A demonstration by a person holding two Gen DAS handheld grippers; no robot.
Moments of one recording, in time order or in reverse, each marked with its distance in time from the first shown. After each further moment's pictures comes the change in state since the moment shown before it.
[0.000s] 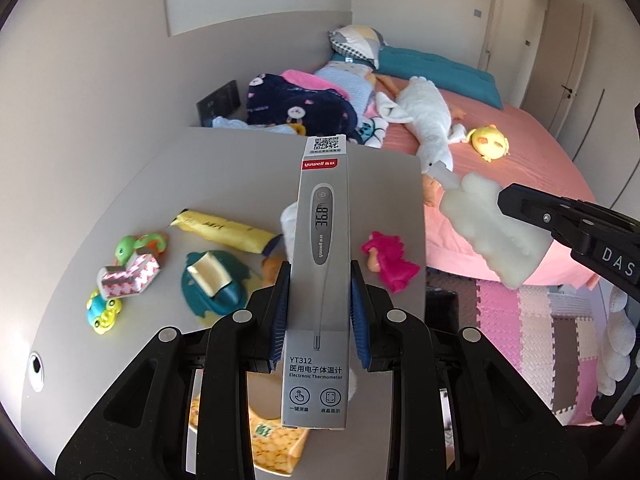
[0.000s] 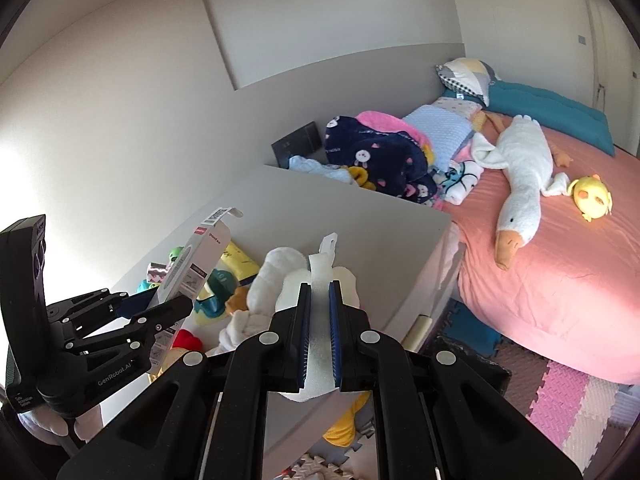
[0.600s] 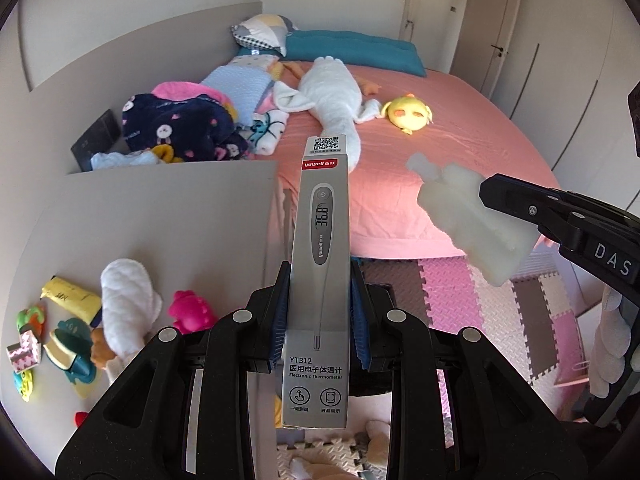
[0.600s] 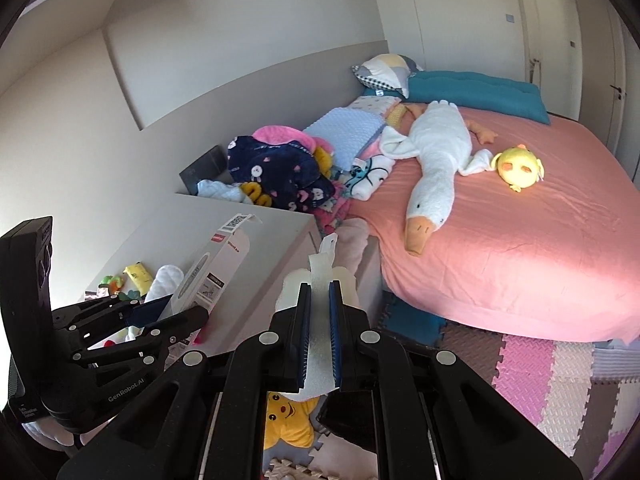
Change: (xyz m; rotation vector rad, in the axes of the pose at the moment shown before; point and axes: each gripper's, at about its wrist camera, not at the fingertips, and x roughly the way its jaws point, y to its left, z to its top) left arm 0.068 -0.158 0.043 0.183 0.052 -0.208; right arm -0.048 -0.135 -0.013 0.152 -0.036 -0.184
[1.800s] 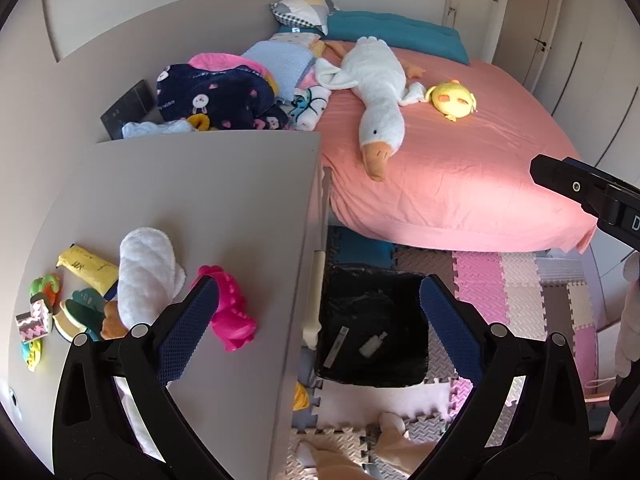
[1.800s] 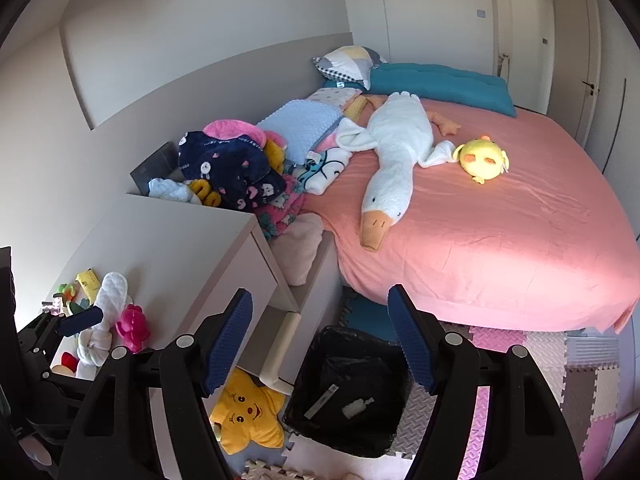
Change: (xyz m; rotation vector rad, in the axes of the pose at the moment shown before) left arm 0.013 0.022 -0.013 -0.090 0.067 0.147; right arm 0.026 -0.025 0.009 0.020 0.037 -0.130
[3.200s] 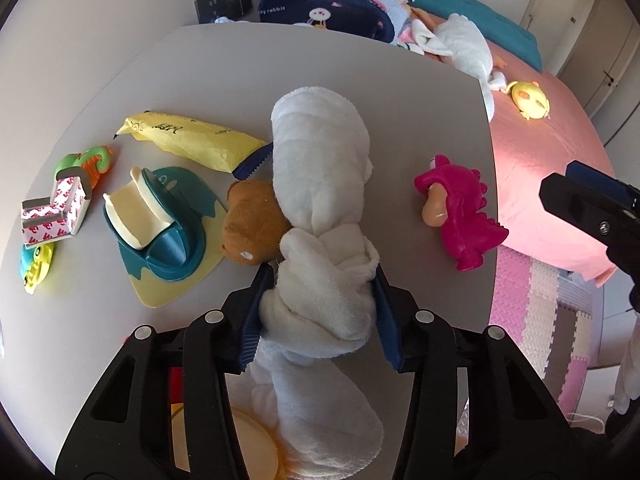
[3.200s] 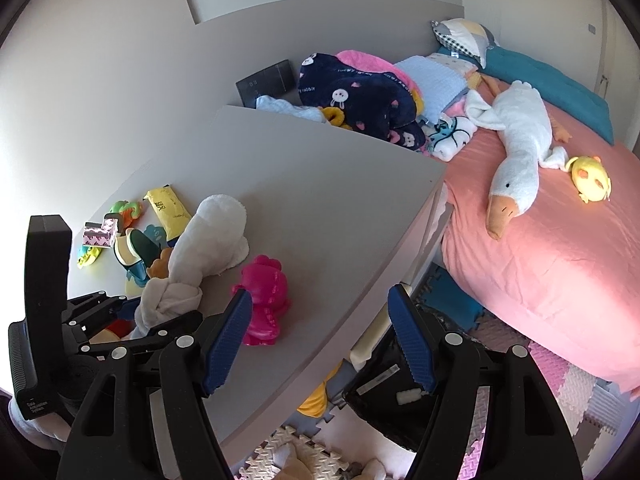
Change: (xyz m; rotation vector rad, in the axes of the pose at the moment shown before) left arm 0.031 0.145 -0.068 -0.222 0.152 0.077; right arm 0.070 0.164 -0.030 -0.241 0.182 0.225
